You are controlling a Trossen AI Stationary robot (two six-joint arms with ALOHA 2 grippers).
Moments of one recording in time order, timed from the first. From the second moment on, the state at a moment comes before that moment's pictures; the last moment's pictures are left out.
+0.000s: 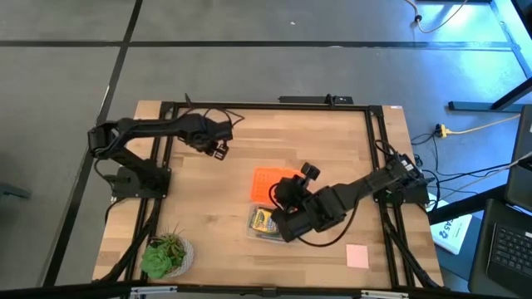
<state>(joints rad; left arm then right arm) 0.37 1.45 1.00 -1.10 -0.30 -0.86 0.47 1.97 2.03 -1.36 0.86 0.78</state>
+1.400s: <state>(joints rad) 0.39 1.45 0.72 -0.73 -0.54 -1.10 0.13 1.97 2.02 -0.93 0.42 0.16</state>
